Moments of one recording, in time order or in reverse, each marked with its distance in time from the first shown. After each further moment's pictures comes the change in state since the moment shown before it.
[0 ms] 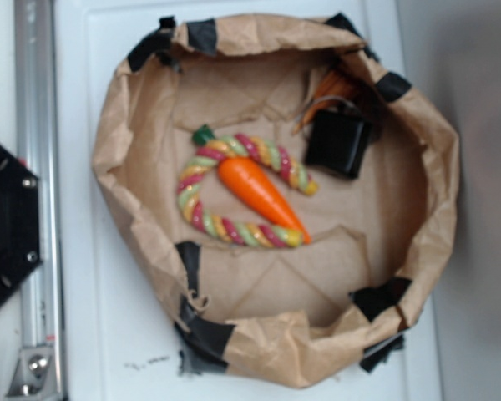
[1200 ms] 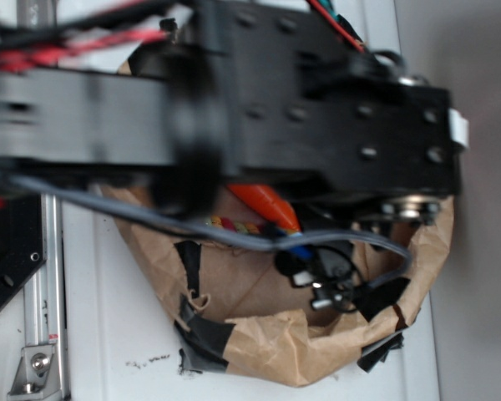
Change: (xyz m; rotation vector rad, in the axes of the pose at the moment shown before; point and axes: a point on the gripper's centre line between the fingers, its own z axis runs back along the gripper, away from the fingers) arm 0.144 0.023 -0.167 0.063 0.263 0.271
